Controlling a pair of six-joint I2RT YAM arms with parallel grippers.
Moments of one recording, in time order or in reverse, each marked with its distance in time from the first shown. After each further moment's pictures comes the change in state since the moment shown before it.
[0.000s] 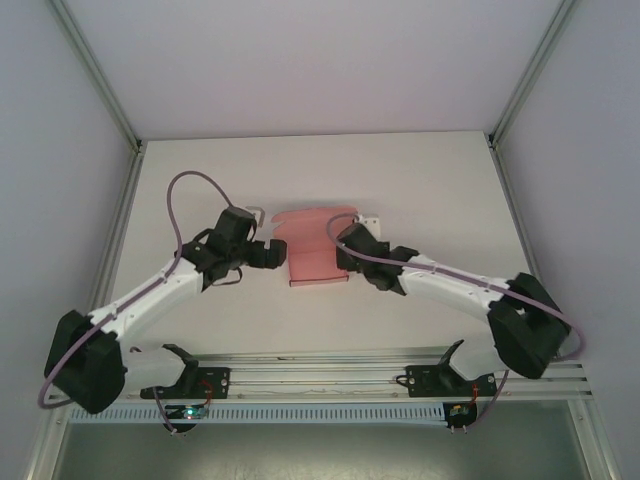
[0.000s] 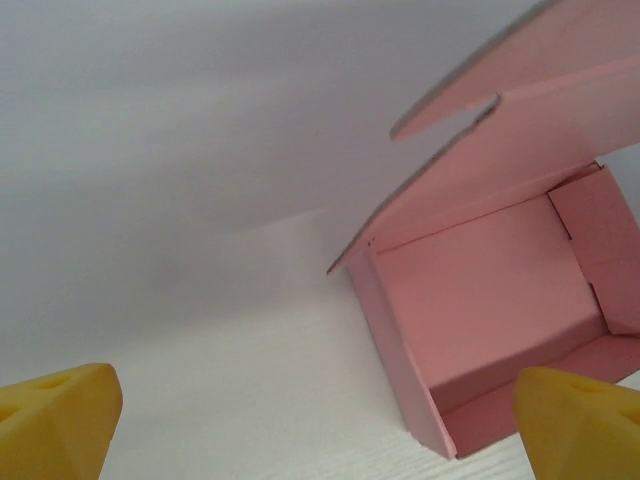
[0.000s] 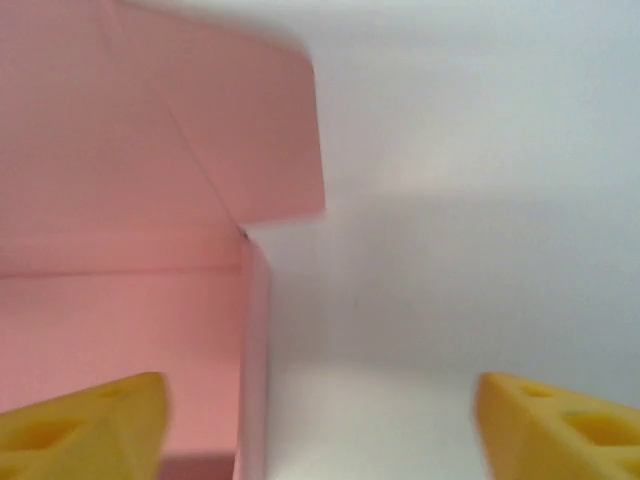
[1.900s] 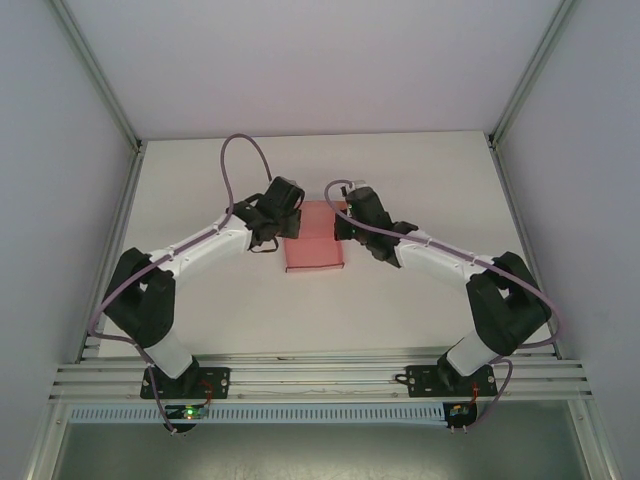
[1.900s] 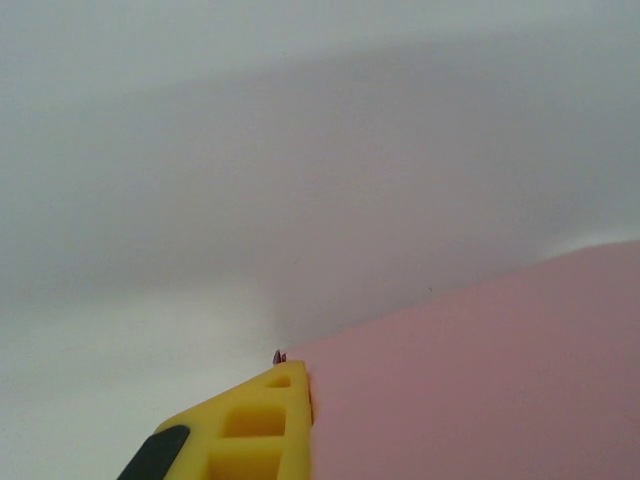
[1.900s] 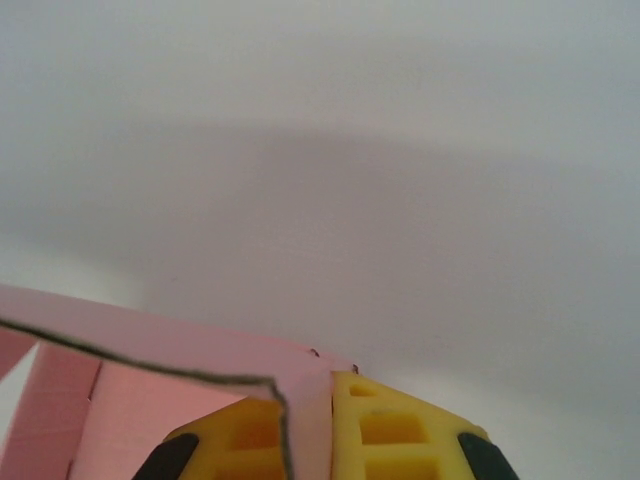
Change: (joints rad) left arm -0.131 0.401 0.402 -0.085 -0.274 -0.110; right arm -0.106 0.188 0.142 0.258 -0.229 -0.110
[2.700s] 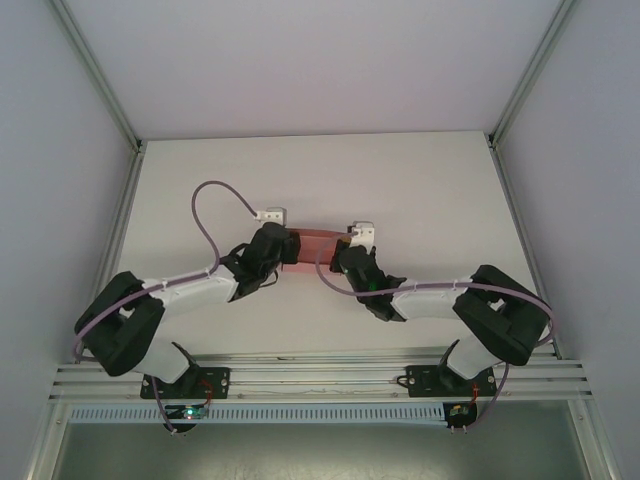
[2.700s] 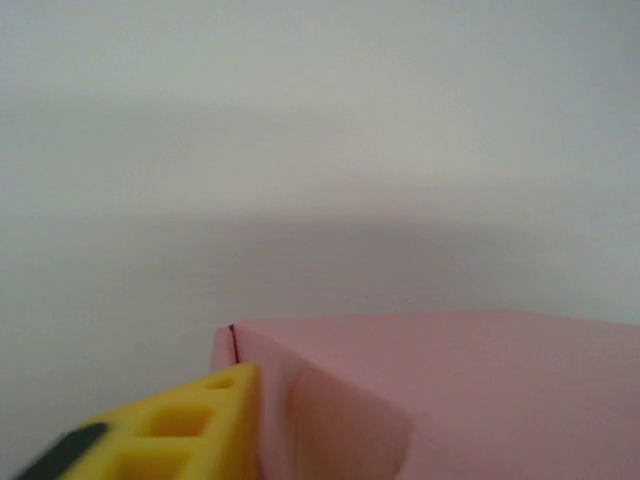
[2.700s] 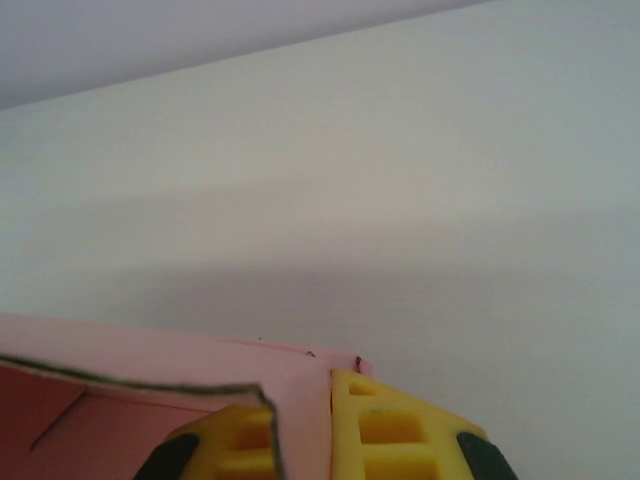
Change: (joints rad) left arm -0.090 -0.221 -0.544 0.648 -0.042 -0.128; right arm 0.255 -0.046 -0.424 0.595 0.441 0.124
